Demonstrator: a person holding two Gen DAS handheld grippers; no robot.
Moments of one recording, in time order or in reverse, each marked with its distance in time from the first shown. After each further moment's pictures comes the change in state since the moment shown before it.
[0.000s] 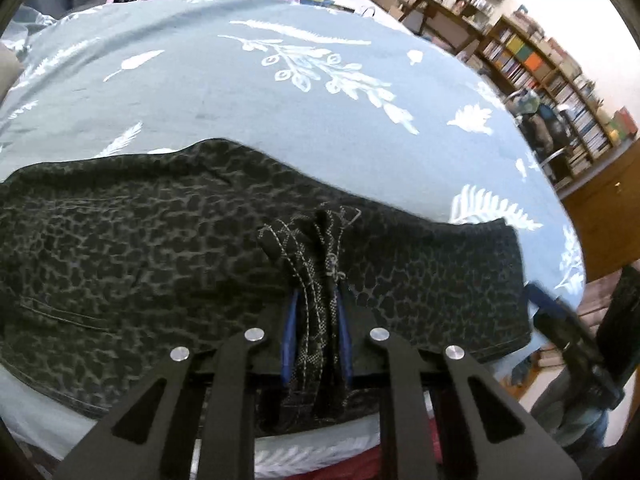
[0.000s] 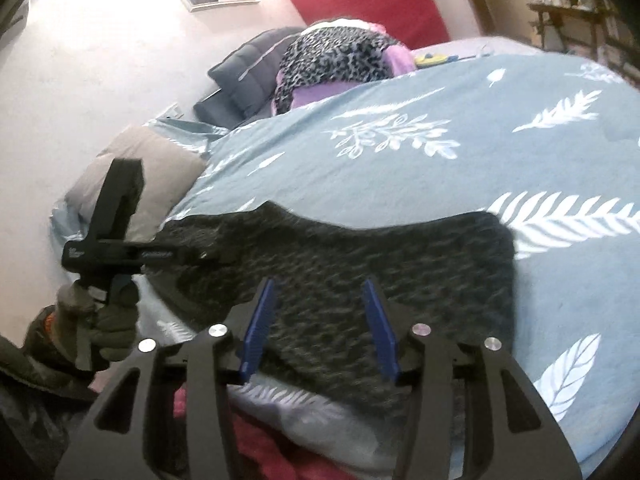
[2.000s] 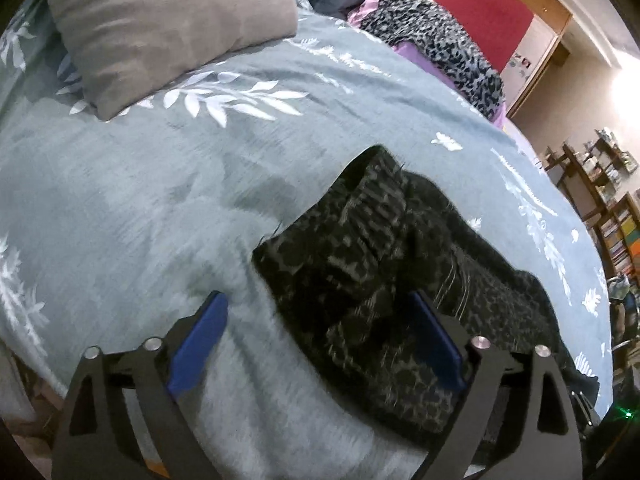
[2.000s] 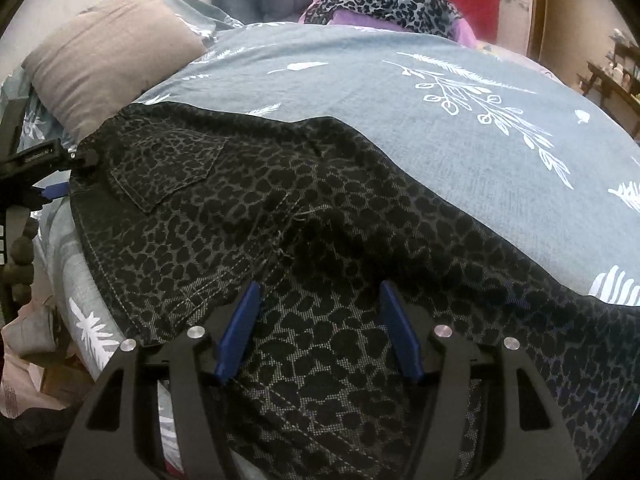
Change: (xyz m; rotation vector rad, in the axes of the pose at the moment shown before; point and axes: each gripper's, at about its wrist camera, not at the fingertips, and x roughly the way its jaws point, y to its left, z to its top) left arm -0.103 0.255 -0.080 -0.529 -0.354 0.304; right arm 0.181 0.116 -0.014 -0.326 0.257 -0.172
